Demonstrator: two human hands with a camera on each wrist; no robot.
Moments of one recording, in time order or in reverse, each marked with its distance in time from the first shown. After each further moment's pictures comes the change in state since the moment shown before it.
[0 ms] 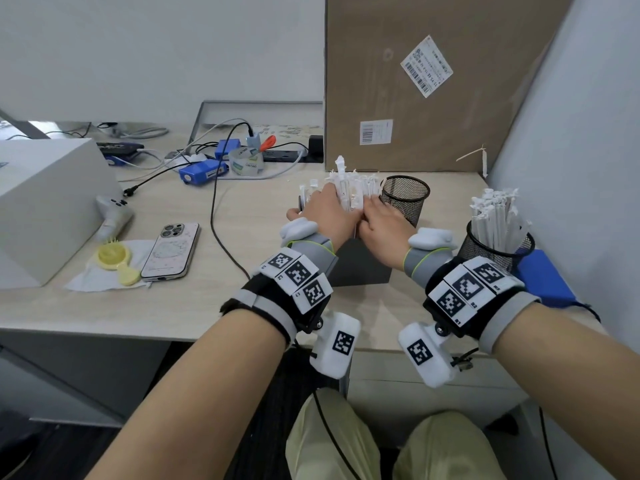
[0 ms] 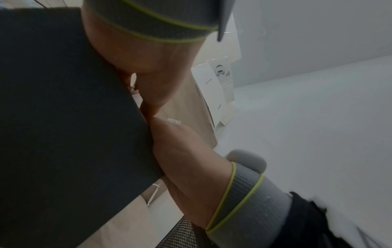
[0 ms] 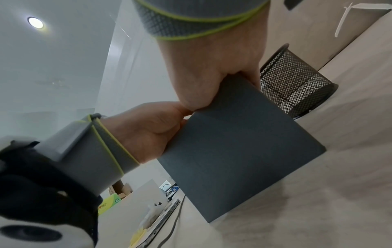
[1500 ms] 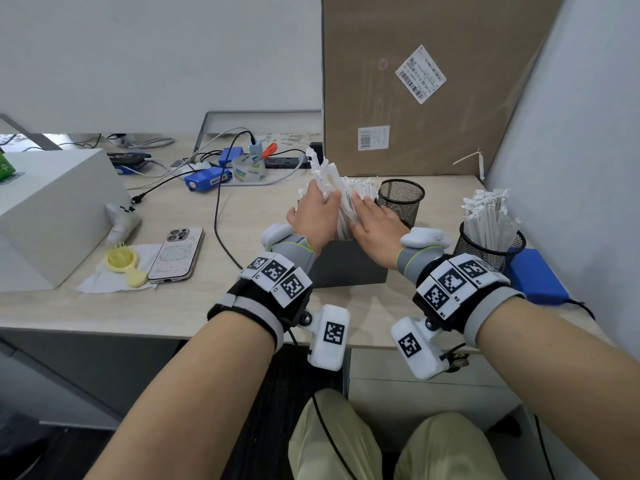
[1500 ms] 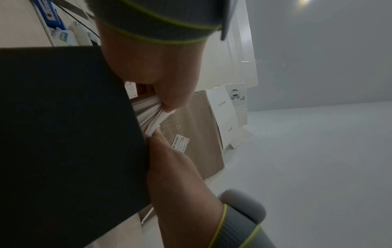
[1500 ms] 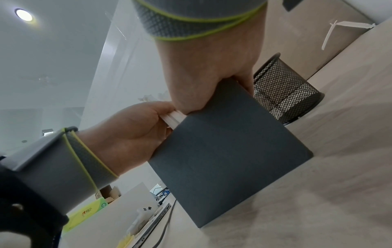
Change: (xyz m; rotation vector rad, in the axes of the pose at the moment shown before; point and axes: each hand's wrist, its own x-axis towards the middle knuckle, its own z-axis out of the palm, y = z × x) left_hand -0.013 0.004 -0.019 -0.351 0.026 -0.070; right_hand -0.006 0.002 0.000 0.021 -0.003 -0.071
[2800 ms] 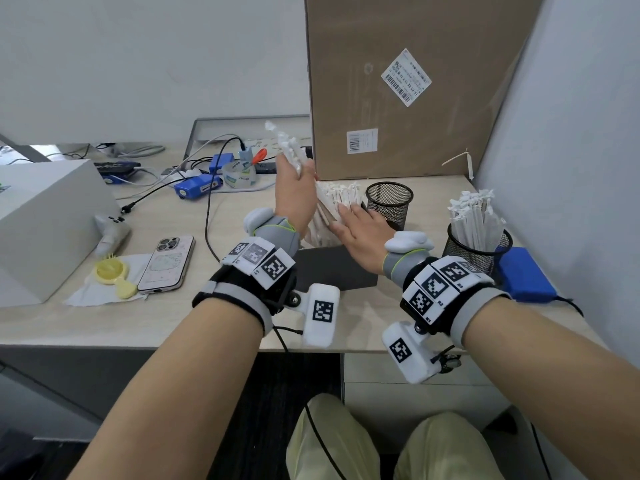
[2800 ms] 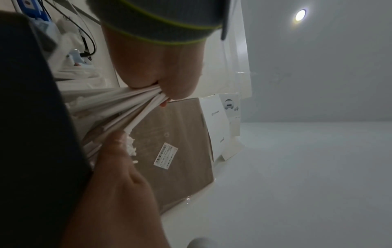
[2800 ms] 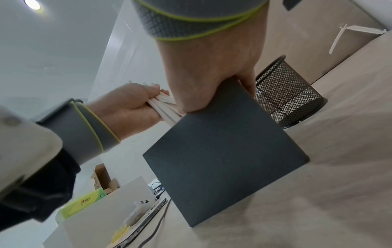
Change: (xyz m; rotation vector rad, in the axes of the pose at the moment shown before) left_hand 0.024 0.021 -0.010 -0.436 0.134 0.147; right_hand 0.009 0.008 0.013 0.032 -0.025 0.042
